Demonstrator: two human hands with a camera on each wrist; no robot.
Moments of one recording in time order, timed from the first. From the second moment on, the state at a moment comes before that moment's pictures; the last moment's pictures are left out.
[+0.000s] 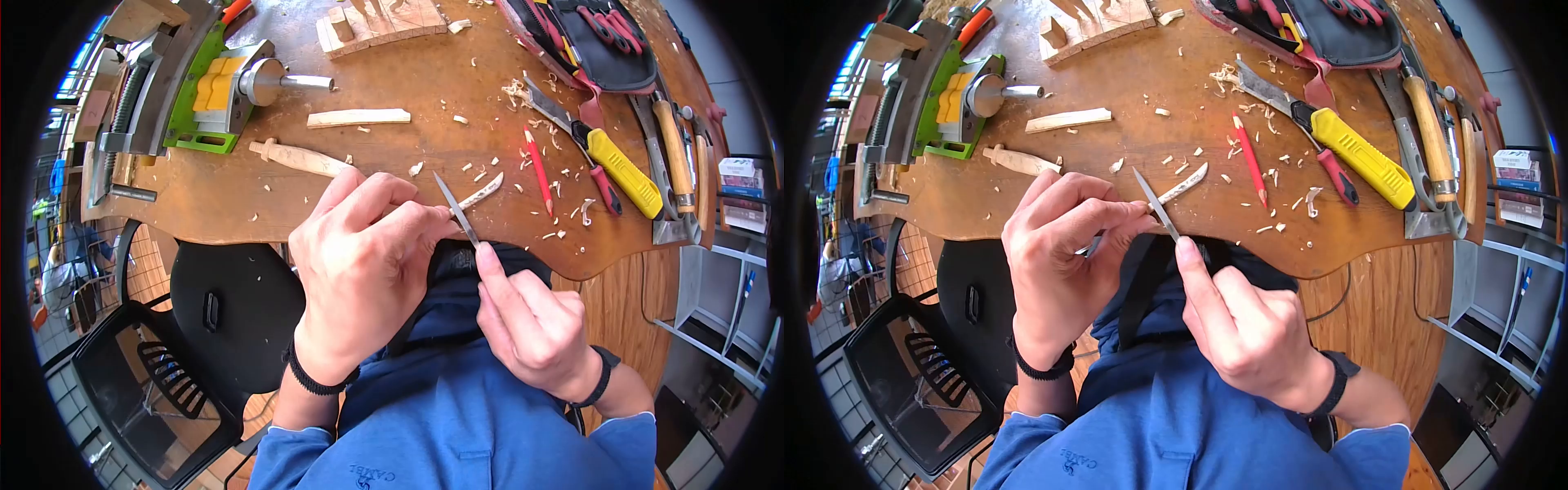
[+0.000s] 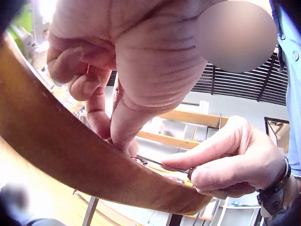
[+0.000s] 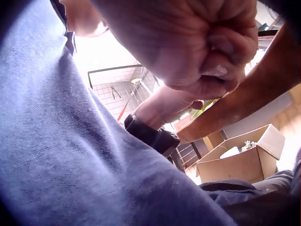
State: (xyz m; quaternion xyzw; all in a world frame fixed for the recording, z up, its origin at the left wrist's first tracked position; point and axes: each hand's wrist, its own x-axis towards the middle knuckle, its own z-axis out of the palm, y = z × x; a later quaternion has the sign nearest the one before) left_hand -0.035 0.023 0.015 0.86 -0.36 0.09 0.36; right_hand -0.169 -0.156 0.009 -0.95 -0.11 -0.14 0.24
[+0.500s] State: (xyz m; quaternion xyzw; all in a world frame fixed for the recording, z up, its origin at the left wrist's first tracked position) left_hand -0.039 0.020 0.019 0.87 -0.35 0.10 0.32; right_hand -0.170 -0.157 0.009 -0.95 -0.11 -0.14 0.25
